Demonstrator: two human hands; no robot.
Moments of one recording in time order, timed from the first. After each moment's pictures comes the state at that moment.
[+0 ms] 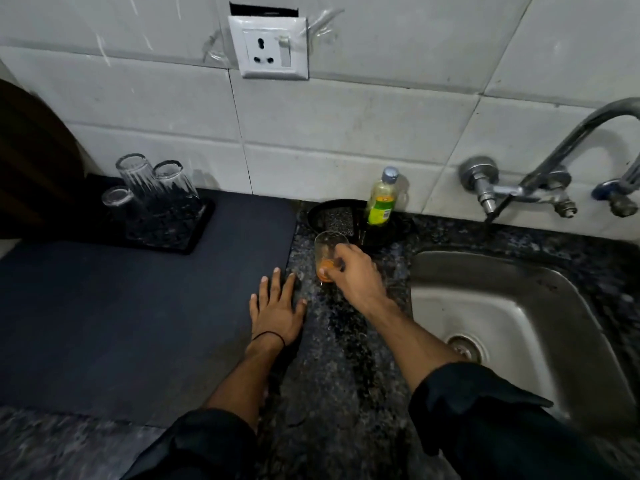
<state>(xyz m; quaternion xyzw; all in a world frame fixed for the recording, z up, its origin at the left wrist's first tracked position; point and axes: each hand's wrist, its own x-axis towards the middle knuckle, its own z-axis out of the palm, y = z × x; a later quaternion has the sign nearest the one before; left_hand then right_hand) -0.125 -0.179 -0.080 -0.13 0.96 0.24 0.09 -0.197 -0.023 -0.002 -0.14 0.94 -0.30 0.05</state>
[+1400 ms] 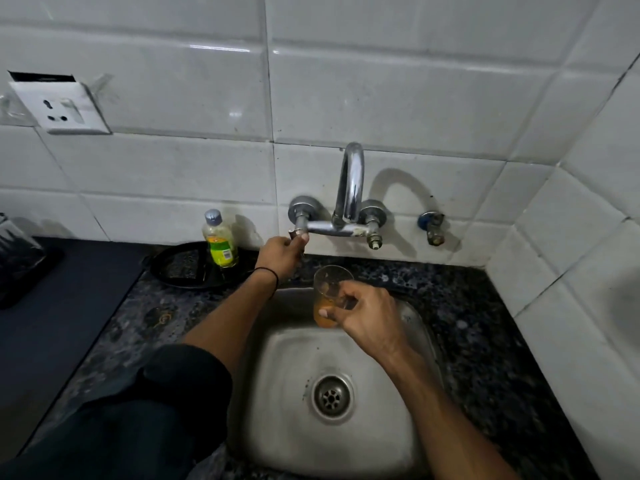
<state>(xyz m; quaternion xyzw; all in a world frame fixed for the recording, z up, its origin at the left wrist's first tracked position) -0.302 0.146 0.058 -0.13 0.78 0.61 0.01 -0.217 0.332 0.061 -0.08 0.93 -0.36 -0.02</state>
